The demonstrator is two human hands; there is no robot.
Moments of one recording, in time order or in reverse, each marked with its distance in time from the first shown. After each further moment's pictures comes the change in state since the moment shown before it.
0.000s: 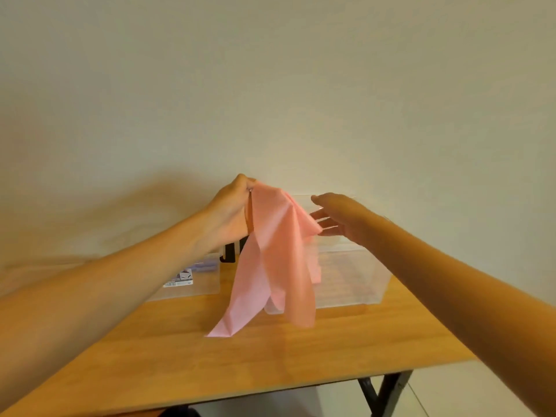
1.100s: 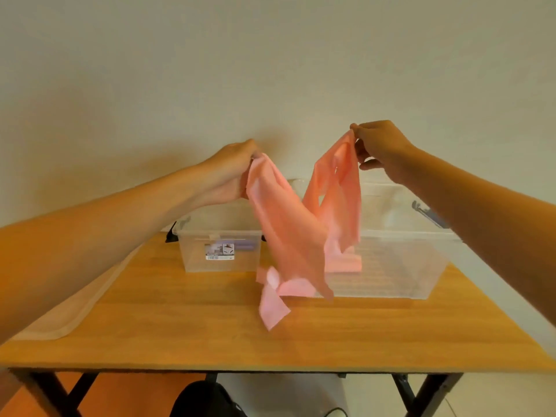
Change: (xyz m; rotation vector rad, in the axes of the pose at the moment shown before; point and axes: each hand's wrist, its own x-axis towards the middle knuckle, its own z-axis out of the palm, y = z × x) left_hand -0.038 0.036 -0.069 0.409 0.205 0.116; right_hand 0.009 -0.072 0.021 -0.108 0.137 -0.352
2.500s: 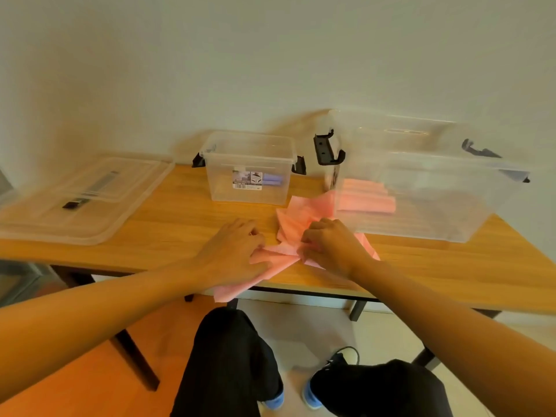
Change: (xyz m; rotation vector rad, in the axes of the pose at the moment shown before) left_hand -0.099 -0.260 -0.022 1.316 -0.177 0.345; right_hand -0.153 0.196 0.178 -0.738 -0.502 -0.614
